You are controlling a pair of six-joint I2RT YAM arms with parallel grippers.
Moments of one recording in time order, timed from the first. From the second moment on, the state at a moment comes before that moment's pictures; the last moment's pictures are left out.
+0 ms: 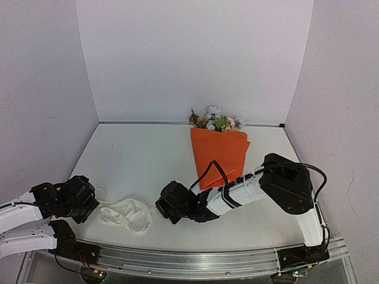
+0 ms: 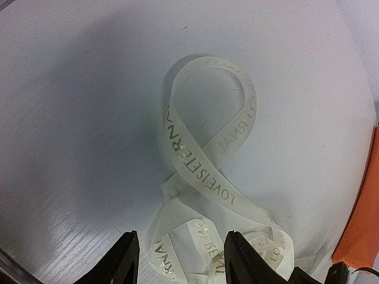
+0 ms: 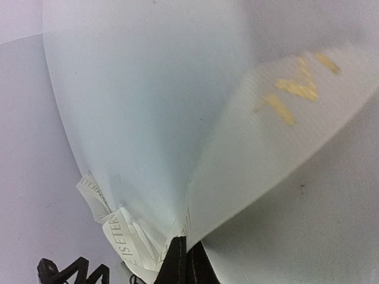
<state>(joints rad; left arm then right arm) -0.76 0.63 0.40 -0.89 -0.40 -1.57 1.22 2.23 1.33 0.21 0.19 1.79</state>
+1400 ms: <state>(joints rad) -0.40 1.21 0.45 -0.40 -0.19 -1.20 1.18 1.78 1.35 -0.27 0.28 1.04</state>
